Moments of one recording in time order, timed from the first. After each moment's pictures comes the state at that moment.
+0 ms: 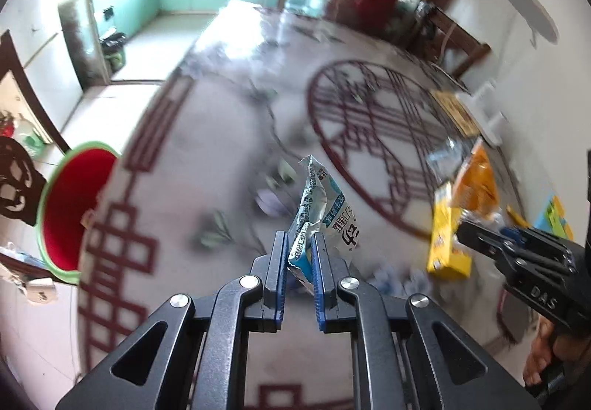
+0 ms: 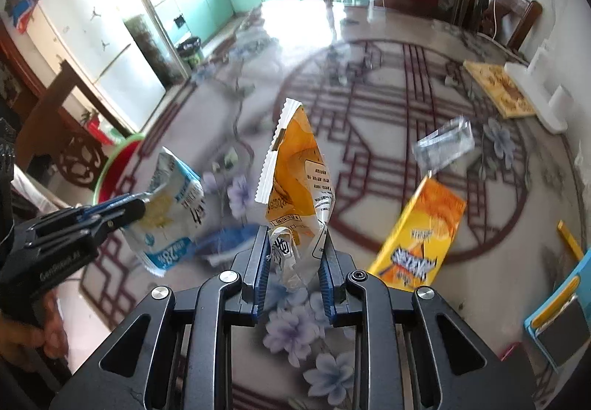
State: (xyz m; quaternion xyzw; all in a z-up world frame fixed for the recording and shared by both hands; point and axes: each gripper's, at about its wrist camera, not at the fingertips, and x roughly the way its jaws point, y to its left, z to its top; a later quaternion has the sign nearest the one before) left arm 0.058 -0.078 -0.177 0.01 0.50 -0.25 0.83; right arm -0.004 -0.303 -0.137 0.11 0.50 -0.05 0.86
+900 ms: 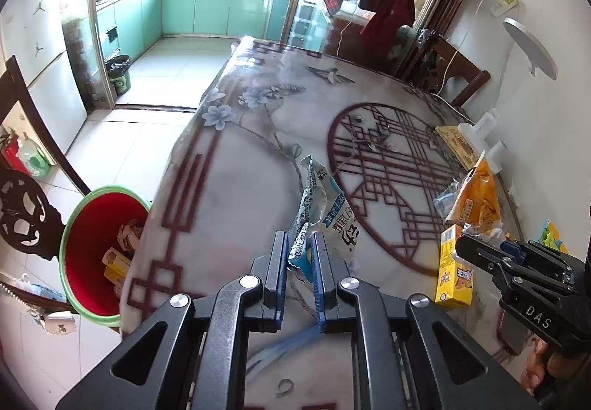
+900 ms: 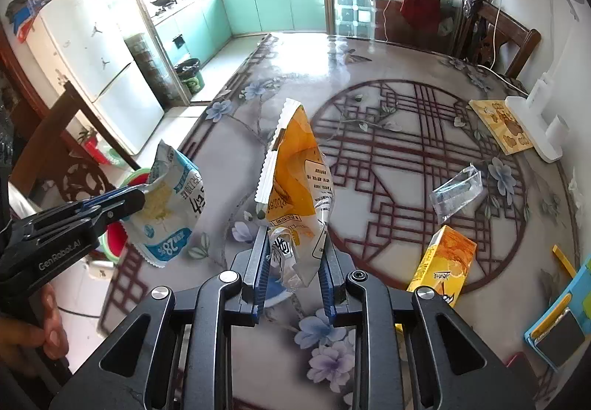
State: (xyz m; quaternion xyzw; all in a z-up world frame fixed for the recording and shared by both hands) left arm 0.095 -0.041 -0.135 0.00 0.47 -0.26 0.85; right arm 0.032 -0.265 -0.103 0.10 0.47 -0.06 0.88
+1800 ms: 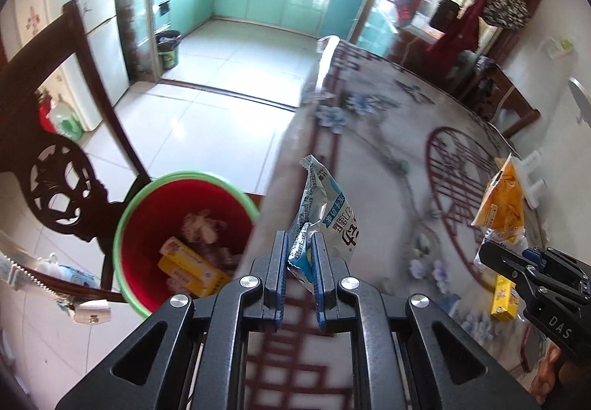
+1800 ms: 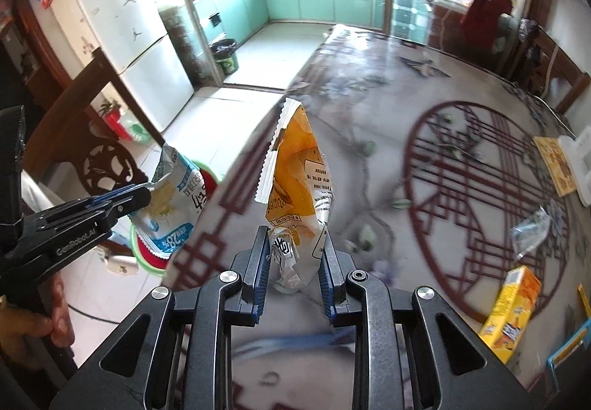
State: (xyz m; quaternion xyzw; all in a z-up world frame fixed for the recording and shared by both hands) left arm 0.165 0.098 -0.169 -0.04 0.49 -0.17 0.85; right arm 0.112 -0.154 -0.114 0.07 0.49 0.00 0.87
